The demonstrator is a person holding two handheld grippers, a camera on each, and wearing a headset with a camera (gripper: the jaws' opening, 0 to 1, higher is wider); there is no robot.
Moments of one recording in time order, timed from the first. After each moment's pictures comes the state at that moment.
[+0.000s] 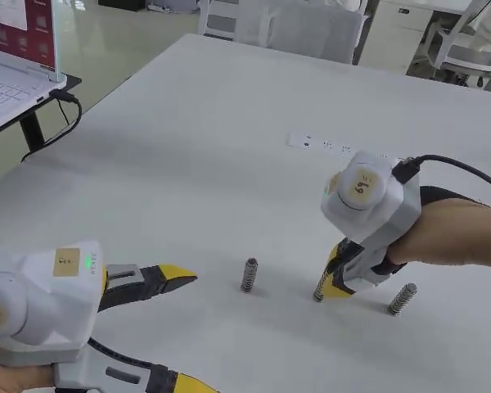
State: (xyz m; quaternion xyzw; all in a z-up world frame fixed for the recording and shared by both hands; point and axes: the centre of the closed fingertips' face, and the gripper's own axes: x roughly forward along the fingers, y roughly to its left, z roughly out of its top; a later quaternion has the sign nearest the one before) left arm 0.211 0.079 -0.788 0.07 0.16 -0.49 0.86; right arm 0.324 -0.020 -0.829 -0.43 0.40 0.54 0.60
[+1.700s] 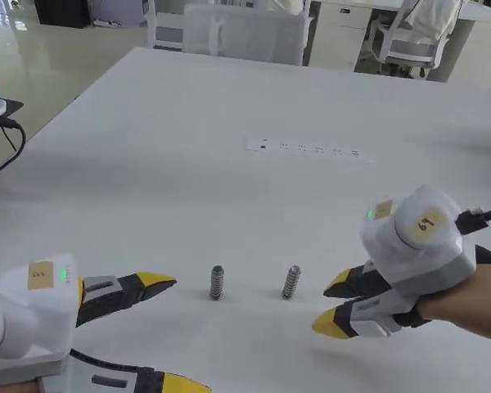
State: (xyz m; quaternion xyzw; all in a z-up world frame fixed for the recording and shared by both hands) left arm 0.227 0.072 -0.789 0.07 0.16 -0.49 0.85; right arm 0.278 -0.059 -0.816 -0.26 0.38 0.51 0.73
